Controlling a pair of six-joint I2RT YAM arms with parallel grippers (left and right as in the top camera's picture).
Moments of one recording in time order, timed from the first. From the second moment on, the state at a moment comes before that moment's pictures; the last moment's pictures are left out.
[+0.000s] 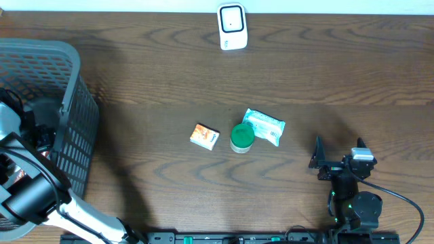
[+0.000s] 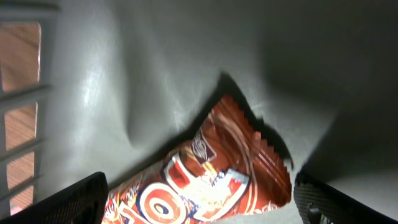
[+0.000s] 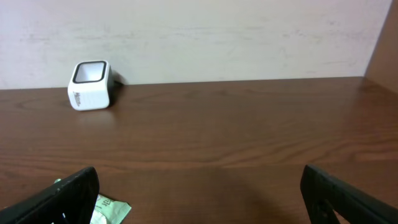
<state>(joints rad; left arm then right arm) 0.73 2.01 1.42 -0.94 -0.26 0.30 -0.02 0.01 0.01 -0.07 0.01 0.05</state>
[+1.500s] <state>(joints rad) 0.73 2.10 1.53 -0.98 -0.15 0.19 -0.02 0.01 0.01 -0.07 0.01 0.05</state>
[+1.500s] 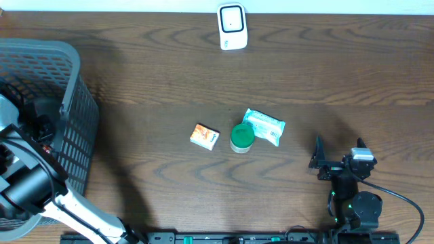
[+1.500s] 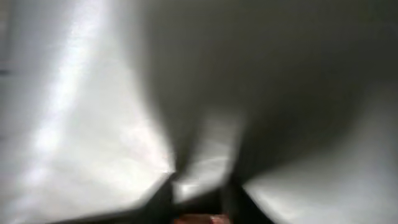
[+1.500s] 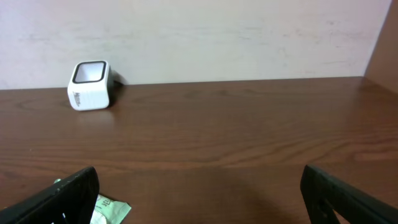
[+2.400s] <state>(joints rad) 0.75 1.79 1.44 -1.05 -0.11 -0.67 -0.02 0.01 0.01 -0.07 0.01 0.05</state>
